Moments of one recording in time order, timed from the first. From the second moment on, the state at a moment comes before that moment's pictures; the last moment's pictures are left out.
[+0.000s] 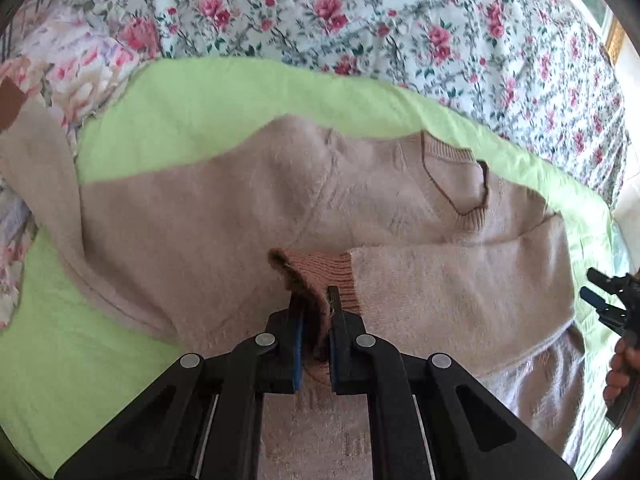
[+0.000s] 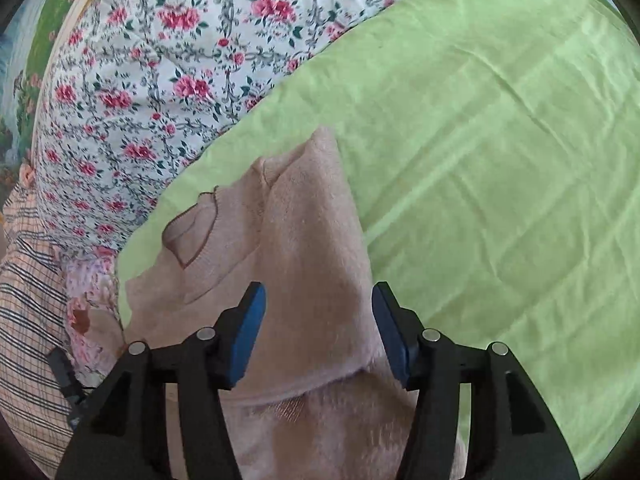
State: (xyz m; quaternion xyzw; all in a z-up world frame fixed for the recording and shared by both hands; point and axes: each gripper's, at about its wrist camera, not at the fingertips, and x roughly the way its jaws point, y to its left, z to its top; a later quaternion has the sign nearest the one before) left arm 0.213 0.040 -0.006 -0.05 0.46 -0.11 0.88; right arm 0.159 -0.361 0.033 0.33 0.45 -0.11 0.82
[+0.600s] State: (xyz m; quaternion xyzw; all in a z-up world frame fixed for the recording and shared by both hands) left arm 0.220 0.009 -0.028 -0.02 0.48 -0.12 0.87; right arm 0.168 -0.383 0.019 0.27 0.48 -0.20 0.81
